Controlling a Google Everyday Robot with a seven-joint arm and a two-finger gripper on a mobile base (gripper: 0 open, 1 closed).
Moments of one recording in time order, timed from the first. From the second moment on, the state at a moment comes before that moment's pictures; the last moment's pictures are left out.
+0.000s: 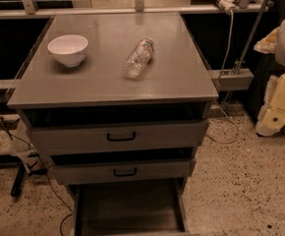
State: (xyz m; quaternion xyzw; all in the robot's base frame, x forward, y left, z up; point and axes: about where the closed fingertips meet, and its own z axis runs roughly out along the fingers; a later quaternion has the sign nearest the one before) arm 0.438 -0.217 0.976 -0.60 0.78 -0.03 0.16
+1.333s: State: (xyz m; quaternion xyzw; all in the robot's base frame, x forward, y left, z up) arm 0.438 -0.217 0.976 -0.60 0.78 -0.03 0.16
